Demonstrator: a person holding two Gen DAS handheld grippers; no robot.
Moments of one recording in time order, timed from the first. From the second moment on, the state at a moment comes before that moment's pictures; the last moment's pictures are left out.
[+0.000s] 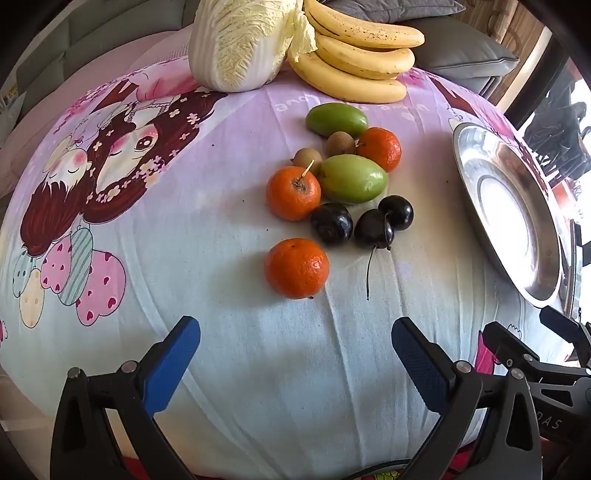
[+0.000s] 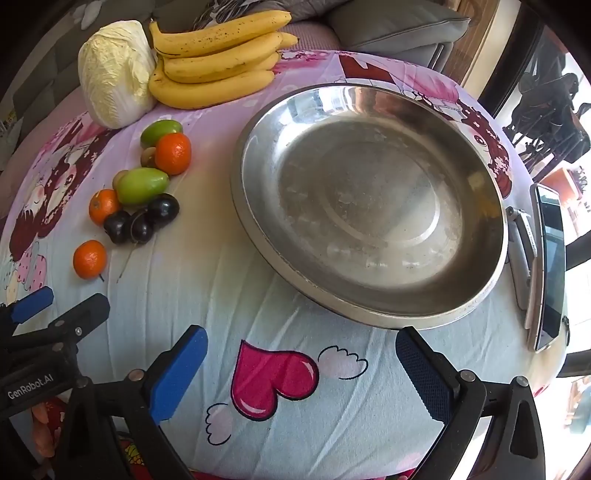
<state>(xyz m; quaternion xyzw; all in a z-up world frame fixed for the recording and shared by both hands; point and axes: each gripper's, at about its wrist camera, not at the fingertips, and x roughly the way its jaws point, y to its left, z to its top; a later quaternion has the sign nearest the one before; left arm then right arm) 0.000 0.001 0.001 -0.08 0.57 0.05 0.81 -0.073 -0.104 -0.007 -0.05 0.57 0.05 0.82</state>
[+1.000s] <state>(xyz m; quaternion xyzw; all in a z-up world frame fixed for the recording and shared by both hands) 0.040 0.044 -0.004 -0.15 0.65 -0.05 0.74 -0.037 -0.021 0.014 -0.11 0.54 0.21 0.80</state>
